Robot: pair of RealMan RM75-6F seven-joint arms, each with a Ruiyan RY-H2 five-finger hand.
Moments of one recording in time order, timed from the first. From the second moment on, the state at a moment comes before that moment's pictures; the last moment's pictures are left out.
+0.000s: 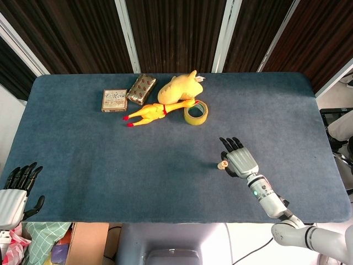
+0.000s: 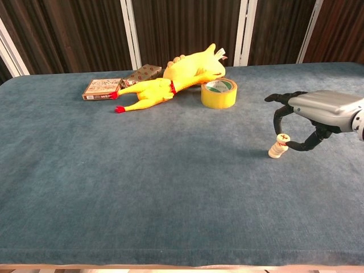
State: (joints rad) left arm -0.10 -1.10 -0.01 -1.55 1.58 1.51 -0.02; right arm 0.62 -1.49 0.09 -1.31 -1.28 0.95 -0.28
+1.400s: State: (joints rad) left arm -0.06 -1.12 -0.01 -1.54 1.64 1.63 0.00; right arm 0.14 -1.19 -0.08 -1.64 -1.44 1.54 -0.28
